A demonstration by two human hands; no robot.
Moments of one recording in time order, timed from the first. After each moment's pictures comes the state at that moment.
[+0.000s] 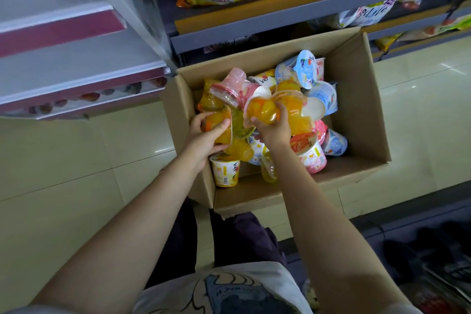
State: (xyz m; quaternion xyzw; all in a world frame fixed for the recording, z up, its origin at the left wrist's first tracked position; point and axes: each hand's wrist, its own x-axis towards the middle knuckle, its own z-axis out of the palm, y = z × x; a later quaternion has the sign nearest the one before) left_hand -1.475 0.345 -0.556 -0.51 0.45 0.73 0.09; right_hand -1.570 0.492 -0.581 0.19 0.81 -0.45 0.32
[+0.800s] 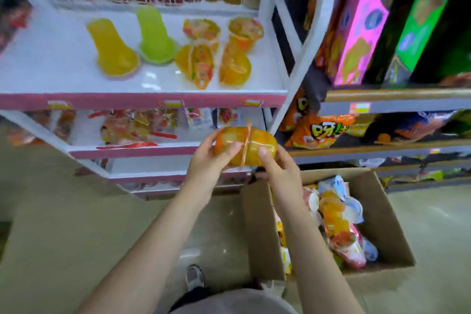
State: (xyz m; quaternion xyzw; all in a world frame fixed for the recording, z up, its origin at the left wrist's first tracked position) left_hand -1.355 0.134 -0.239 -0.31 0.48 0.80 -0.18; right_hand -1.423 0.263 -0.233 -0.06 0.68 -0.69 0.24
